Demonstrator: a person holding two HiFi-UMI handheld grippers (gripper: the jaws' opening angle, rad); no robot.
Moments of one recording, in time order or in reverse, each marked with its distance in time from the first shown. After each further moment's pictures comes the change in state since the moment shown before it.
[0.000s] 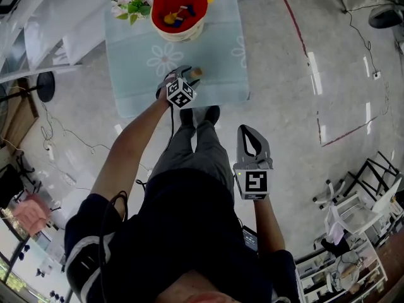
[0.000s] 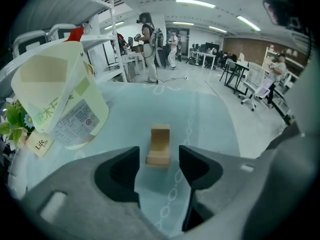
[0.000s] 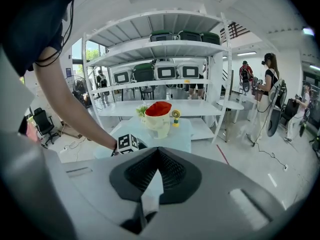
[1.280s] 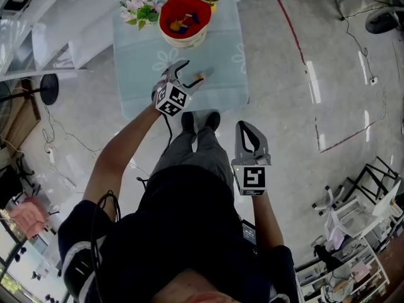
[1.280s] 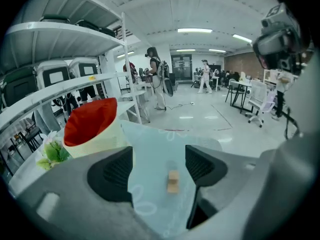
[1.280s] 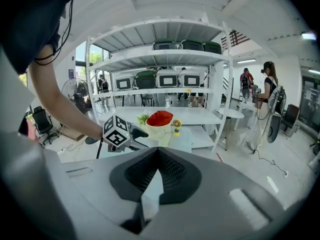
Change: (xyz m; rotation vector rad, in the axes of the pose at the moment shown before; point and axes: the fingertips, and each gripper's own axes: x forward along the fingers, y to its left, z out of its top) left arm -0.128 0.035 0.097 -0.025 -0.299 0.113; right arm -0.004 0.009 0.031 -0.037 -0.062 -0.007
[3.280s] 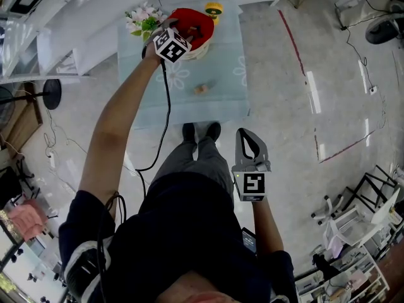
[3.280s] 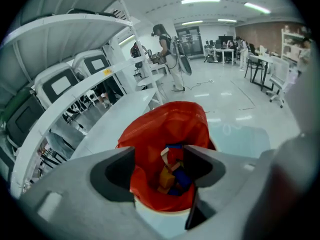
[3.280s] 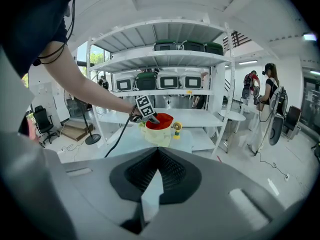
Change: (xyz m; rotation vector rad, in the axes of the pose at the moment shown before) left arm 0.049 0.204 0.054 0.100 0.250 0.175; right arm 0.011 -0.008 0.013 -0.001 -0.022 -0.002
